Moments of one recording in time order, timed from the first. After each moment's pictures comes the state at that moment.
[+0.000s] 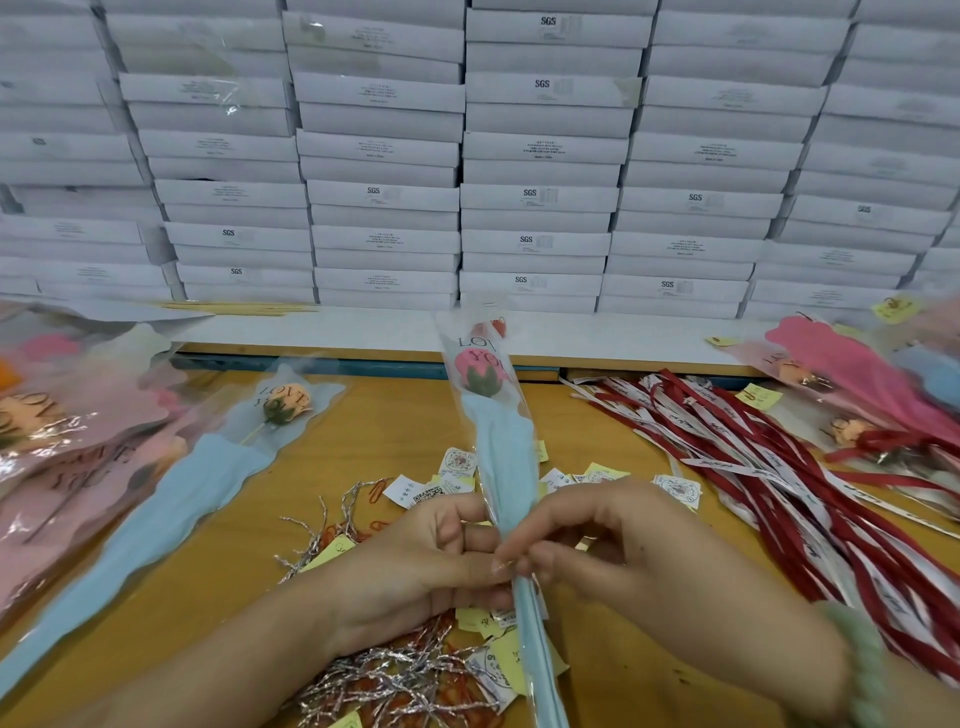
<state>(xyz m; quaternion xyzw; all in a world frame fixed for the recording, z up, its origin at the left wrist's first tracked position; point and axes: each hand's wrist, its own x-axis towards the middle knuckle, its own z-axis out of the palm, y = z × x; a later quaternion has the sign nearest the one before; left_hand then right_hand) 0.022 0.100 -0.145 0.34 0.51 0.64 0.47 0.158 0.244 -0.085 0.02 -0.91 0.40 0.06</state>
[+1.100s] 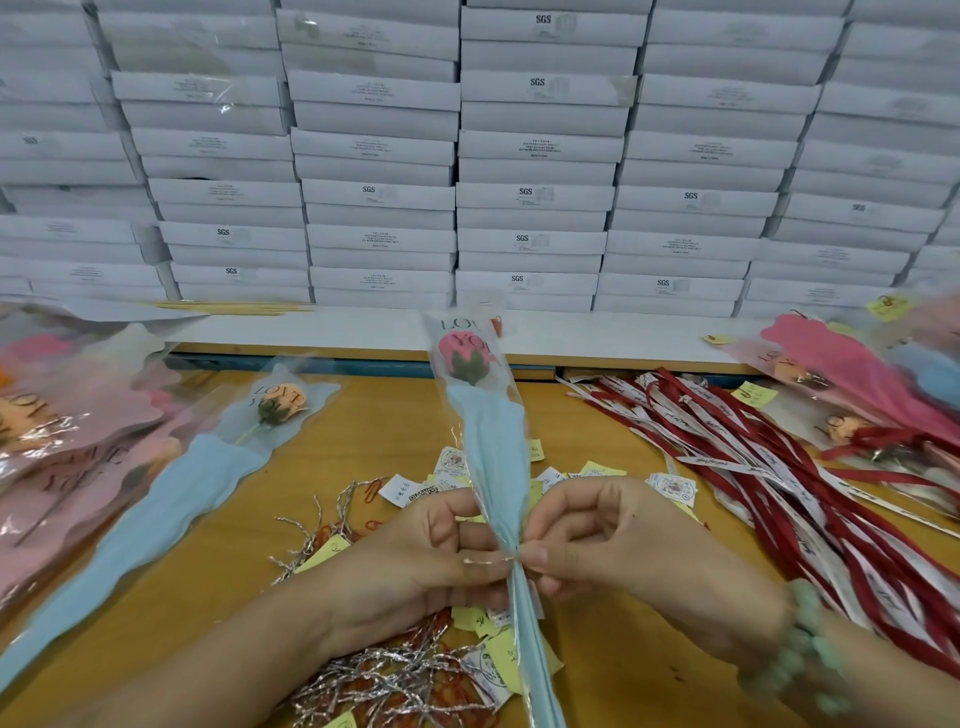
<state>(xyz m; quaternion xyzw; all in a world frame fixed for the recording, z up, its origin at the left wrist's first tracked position) 0.024 0.100 -0.142 0.35 0.48 0.65 0.48 0.148 0.258 -0.099 -0.07 -0.74 0.67 -0.02</state>
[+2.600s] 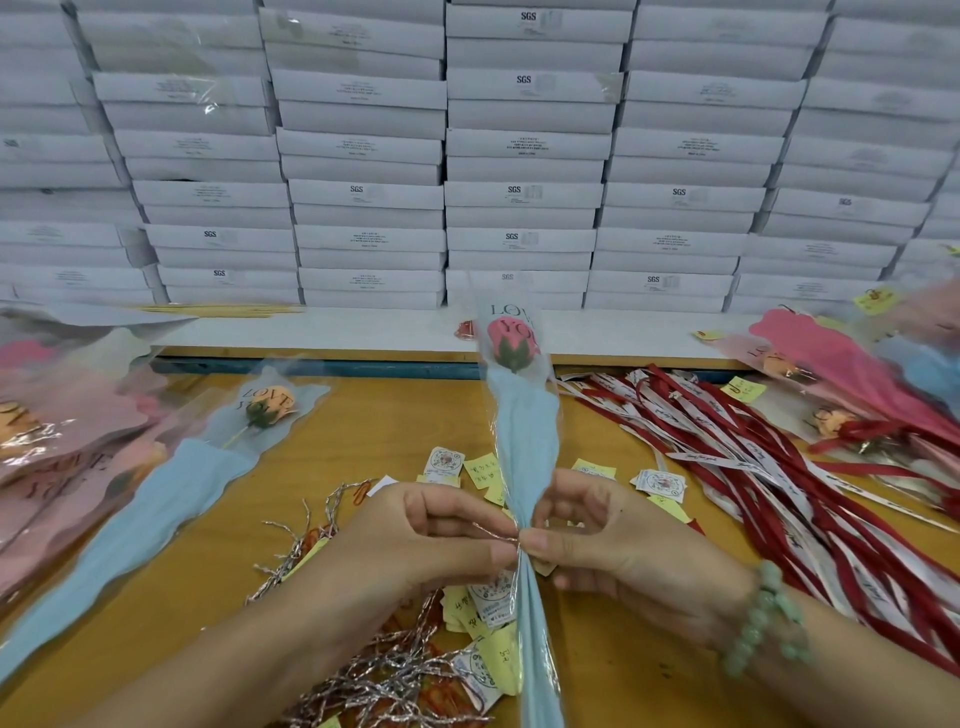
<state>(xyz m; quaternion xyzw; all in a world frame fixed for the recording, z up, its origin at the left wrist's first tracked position) 0.042 0.092 -0.118 0.28 0.63 0.62 0.36 0.139 0.269 -0.118 -0.05 -0.68 0.74 -0.02</state>
